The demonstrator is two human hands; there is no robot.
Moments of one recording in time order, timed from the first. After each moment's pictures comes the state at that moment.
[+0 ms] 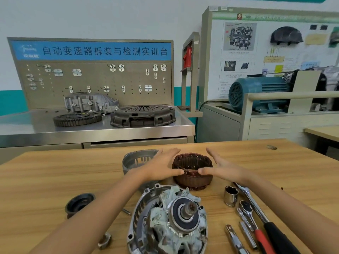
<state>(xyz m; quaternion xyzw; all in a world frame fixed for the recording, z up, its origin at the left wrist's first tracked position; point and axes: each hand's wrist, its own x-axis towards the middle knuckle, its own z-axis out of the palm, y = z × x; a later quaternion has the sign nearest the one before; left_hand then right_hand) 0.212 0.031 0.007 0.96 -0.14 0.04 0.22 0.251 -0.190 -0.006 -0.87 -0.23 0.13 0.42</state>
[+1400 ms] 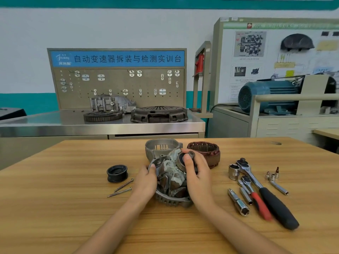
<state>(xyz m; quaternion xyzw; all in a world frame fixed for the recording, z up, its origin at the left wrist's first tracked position) 0.059 0.043 -0.045 0.82 0.19 0.22 0.49 0.080 -0.092 -0.046 -0.67 -0.28 -0.23 0.65</state>
